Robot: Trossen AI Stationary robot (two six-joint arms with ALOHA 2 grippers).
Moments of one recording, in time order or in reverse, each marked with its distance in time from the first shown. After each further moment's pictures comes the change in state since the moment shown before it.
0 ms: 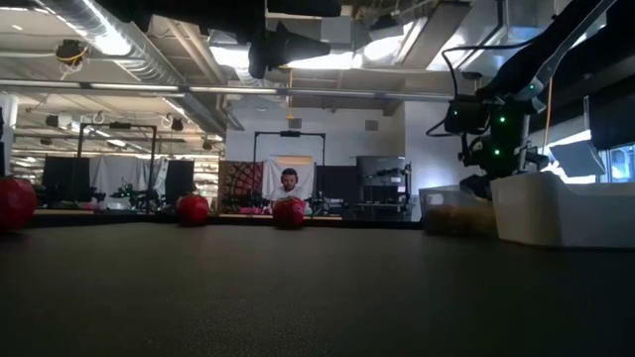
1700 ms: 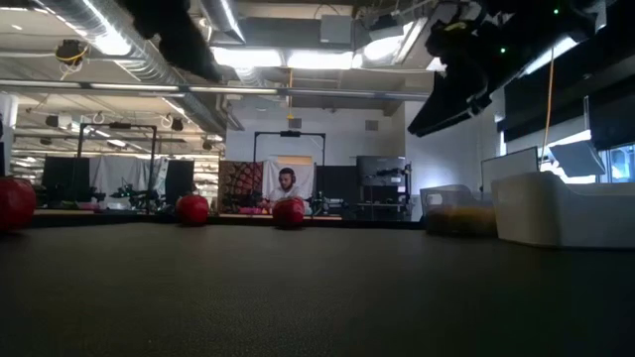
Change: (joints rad) left arm -0.005 -0.346 0.136 -1.116 0.000 0.015; right arm 0.901 -0.221 -0.001 0.309 0.000 0.023
